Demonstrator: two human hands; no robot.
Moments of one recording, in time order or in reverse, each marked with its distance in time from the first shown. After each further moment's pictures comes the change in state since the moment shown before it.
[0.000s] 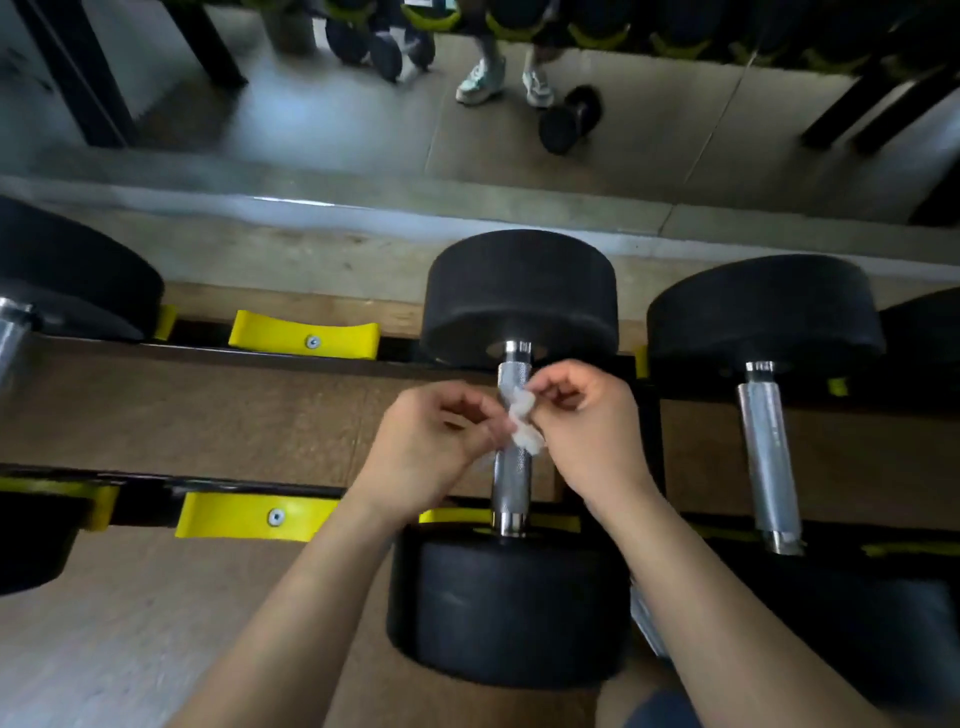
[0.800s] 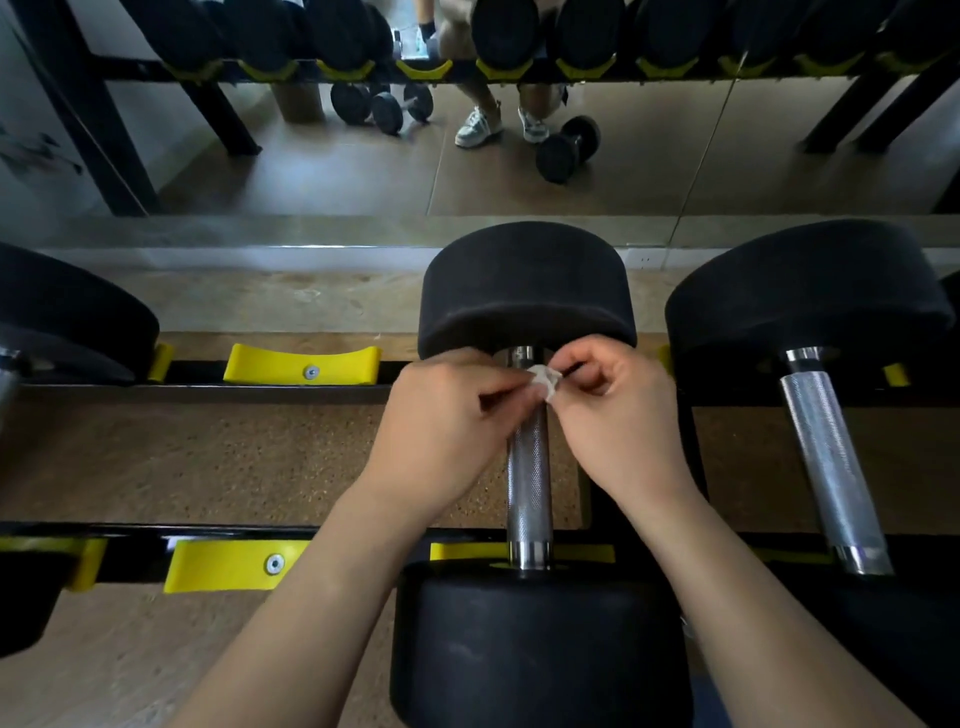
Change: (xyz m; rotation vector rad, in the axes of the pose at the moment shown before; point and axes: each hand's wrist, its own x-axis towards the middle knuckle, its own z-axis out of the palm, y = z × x) left_hand 0.031 0.000 0.005 0.488 0.170 0.632; right_hand 0.017 0.011 0.001 -0.069 0.165 -0.210
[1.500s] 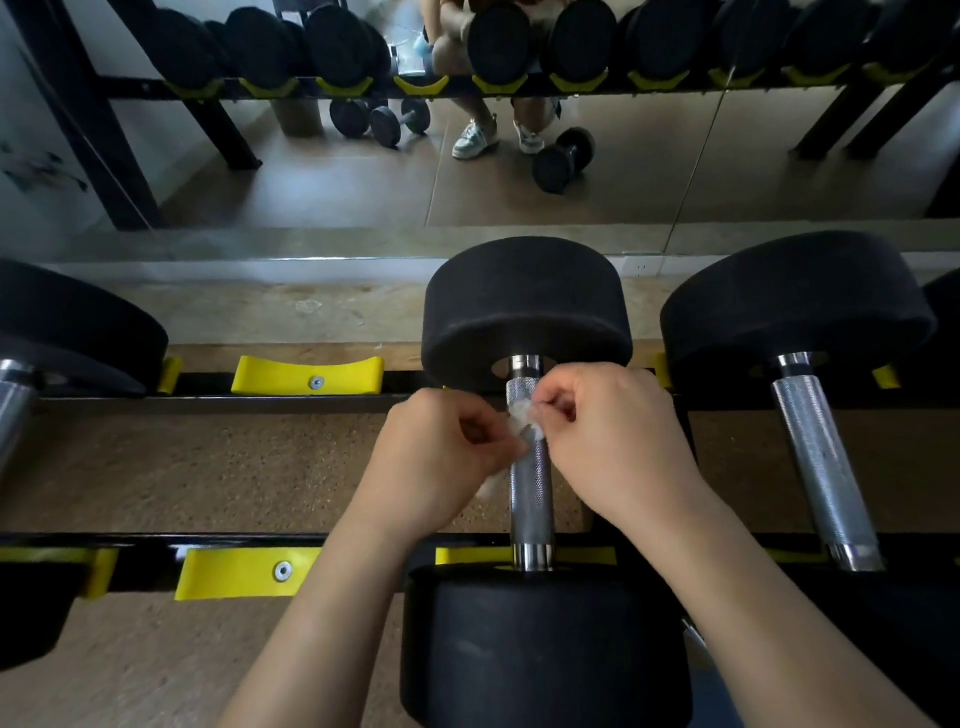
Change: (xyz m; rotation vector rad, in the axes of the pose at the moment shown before) left_hand -0.012 0.006 -0.015 -0.071 -0.244 -0.468; right_hand -0.009 -0.026 -0.016 -0.418 -0.196 -0.164
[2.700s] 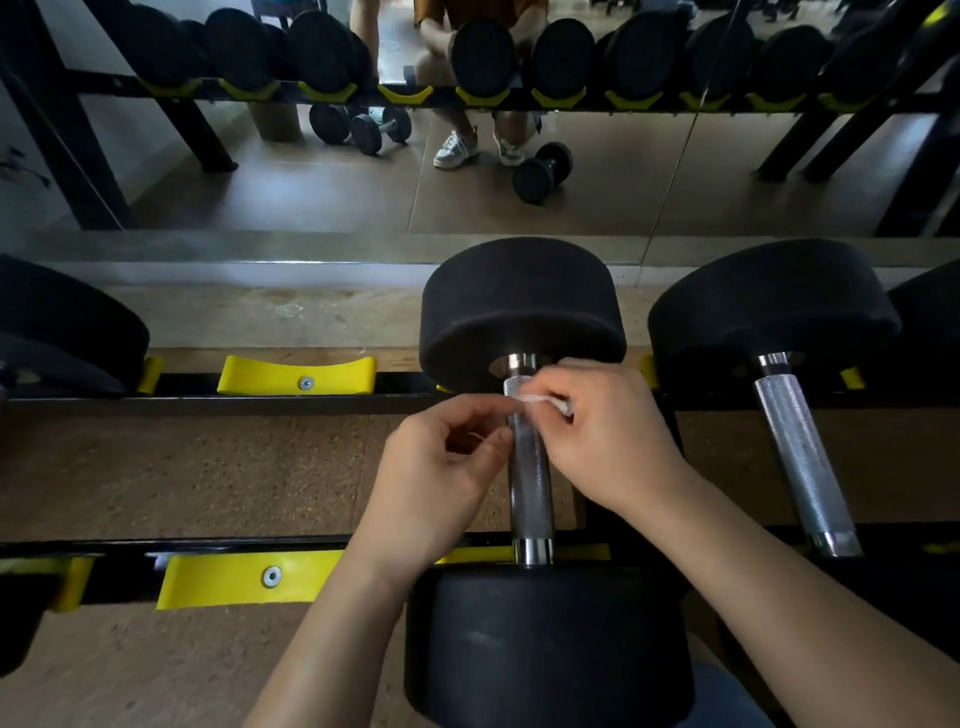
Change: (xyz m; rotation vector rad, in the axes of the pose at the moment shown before) left_hand -0.021 -0.009 0.007 -0.412 0.023 0.123; right_hand 0.003 0.010 0.013 0.025 0.040 -0.198
